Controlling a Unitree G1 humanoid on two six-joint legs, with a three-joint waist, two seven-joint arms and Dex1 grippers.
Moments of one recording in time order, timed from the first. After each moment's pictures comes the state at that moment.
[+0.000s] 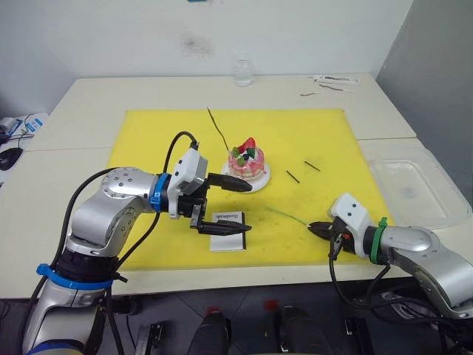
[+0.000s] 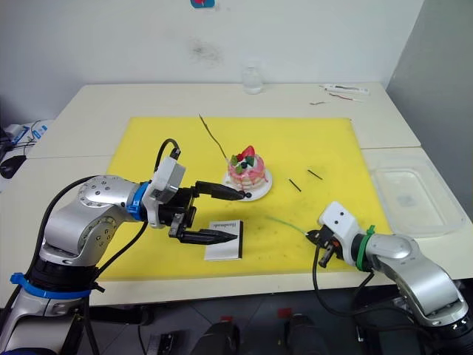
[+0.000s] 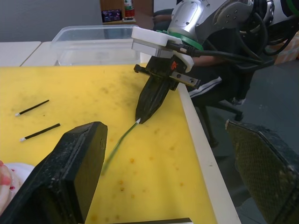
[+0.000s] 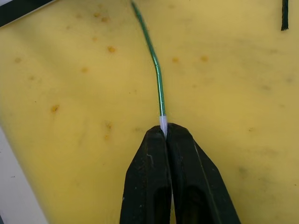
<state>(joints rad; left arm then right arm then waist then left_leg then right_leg) -0.53 0.70 -0.08 -0.22 -0.57 0.49 -1.32 -0.14 -0.77 0.10 -0.54 0.36 0.83 0.68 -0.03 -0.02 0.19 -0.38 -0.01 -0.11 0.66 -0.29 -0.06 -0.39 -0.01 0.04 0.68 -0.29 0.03</state>
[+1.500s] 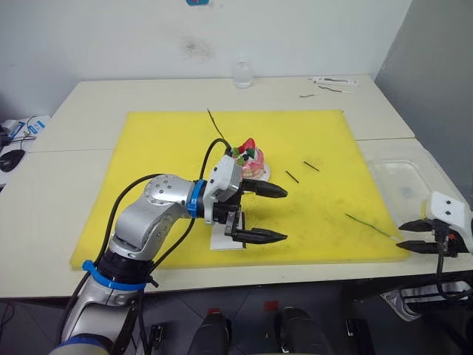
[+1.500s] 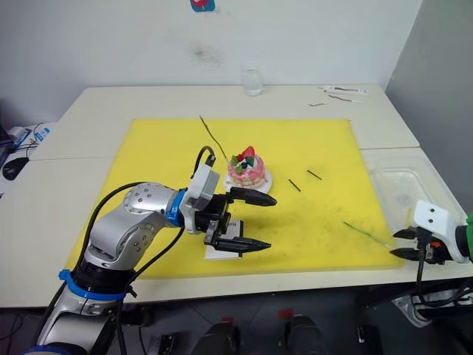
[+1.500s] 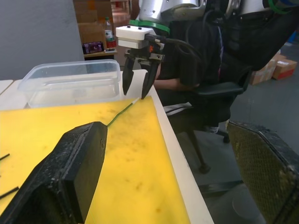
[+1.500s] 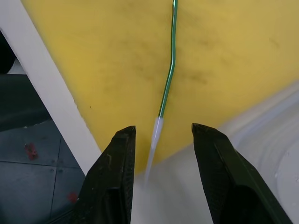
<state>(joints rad) -0.57 0.50 -0.21 -0.25 -0.55 0.47 -1.23 -0.03 -1.24 -0.17 -0.10 0.26 0.41 1.27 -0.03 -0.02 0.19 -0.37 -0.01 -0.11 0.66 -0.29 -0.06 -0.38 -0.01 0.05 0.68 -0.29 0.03</state>
